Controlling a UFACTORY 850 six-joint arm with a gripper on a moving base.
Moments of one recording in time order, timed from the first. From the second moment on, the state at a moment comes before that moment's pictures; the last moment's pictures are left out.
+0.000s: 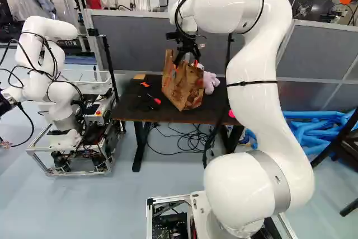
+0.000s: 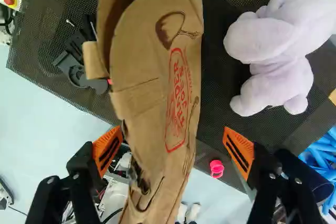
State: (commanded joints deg) arm 2.9 -33.6 -99.0 -1.3 -62.0 -22.3
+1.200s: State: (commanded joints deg) arm 0.9 -11.6 -81.1 1.7 -66.3 -22.3
